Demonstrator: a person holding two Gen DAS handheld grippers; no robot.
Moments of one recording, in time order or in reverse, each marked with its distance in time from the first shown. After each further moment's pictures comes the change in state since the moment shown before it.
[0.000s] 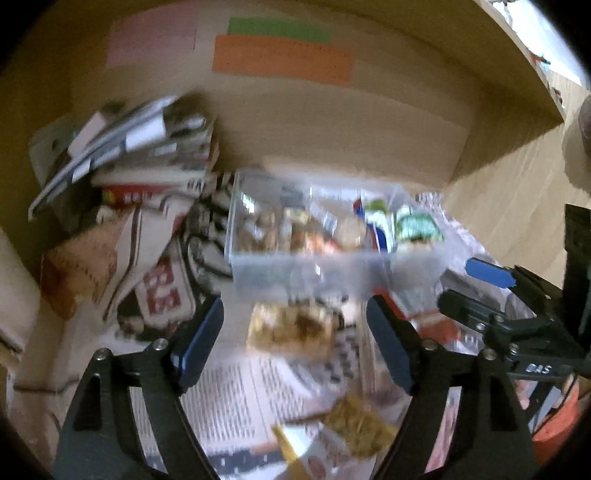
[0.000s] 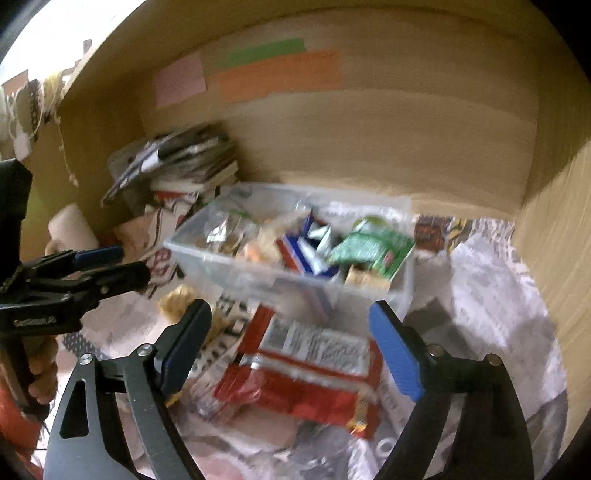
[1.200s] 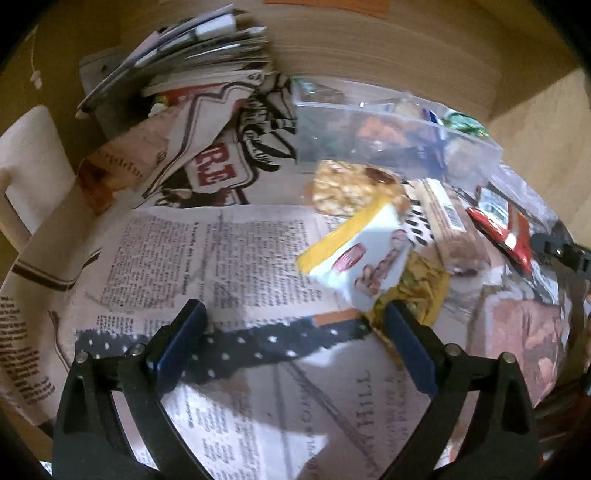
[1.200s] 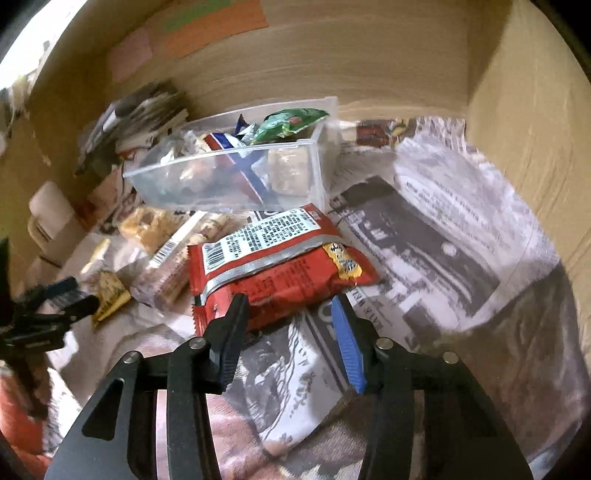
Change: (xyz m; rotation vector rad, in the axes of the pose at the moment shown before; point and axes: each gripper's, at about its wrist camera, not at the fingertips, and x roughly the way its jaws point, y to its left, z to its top) left arm 0.002 0.031 -0.085 -0.027 0.122 0.155; right arm -0.025 -0.045 -0.072 0.182 0.151 -0.053
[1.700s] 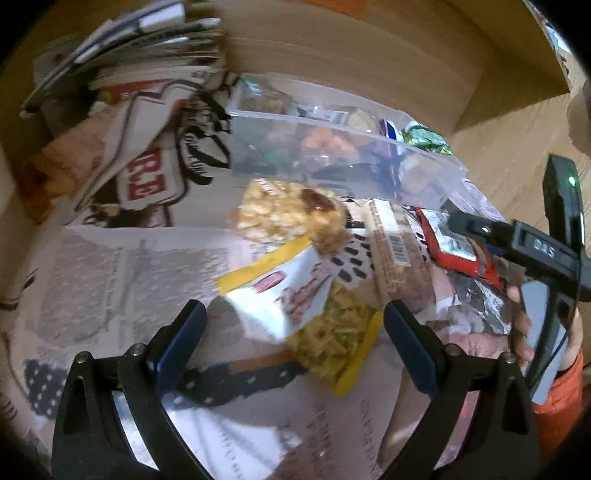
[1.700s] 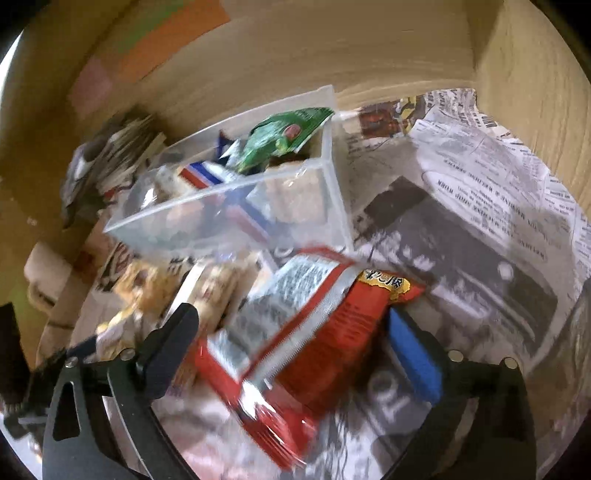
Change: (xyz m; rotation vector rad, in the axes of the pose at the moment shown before) left arm 0.017 -0.031 0.030 -0.019 0.040 -0.200; right arm 0.051 0.006 0.041 0.164 0.023 0.019
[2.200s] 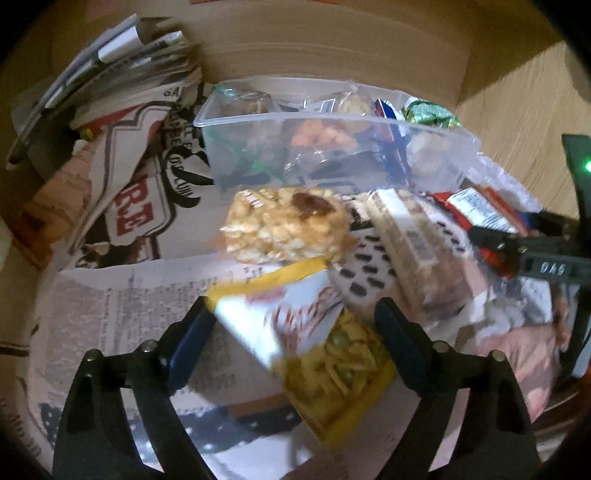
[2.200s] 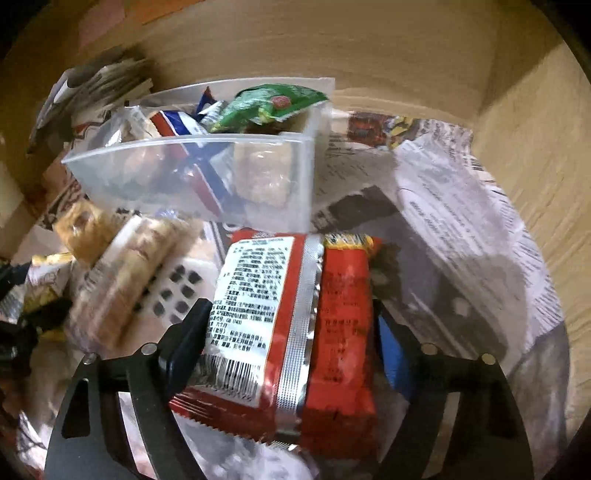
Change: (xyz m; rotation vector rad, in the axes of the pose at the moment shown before) left arm 0.022 -0.016 -0.001 0.150 -0.022 0.118; right arm -0.001 -0.009 -0.017 -0.261 0.036 -0.205
